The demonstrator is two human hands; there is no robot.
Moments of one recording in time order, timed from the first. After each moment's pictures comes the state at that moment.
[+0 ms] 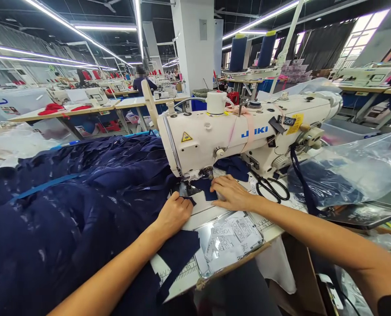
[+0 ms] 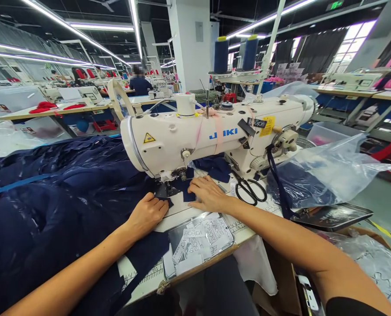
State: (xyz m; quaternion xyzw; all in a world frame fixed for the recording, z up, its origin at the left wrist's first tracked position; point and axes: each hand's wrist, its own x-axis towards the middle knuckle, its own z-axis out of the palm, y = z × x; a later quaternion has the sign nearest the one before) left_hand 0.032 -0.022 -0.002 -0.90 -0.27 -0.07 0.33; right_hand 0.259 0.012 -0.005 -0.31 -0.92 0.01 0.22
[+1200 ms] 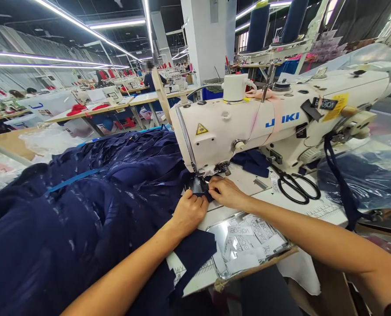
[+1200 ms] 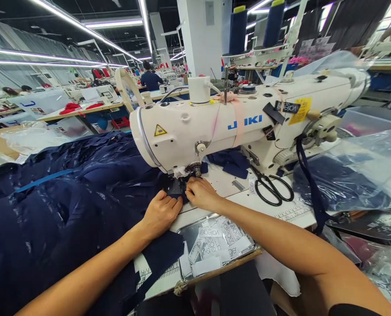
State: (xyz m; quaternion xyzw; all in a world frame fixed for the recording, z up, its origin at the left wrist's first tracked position) left_hand 0.035 -0.027 -0.006 -0.87 -0.28 -0.13 0.38; right_hand 0.191 0.015 -0.010 -0.42 -0.85 0.18 0.24
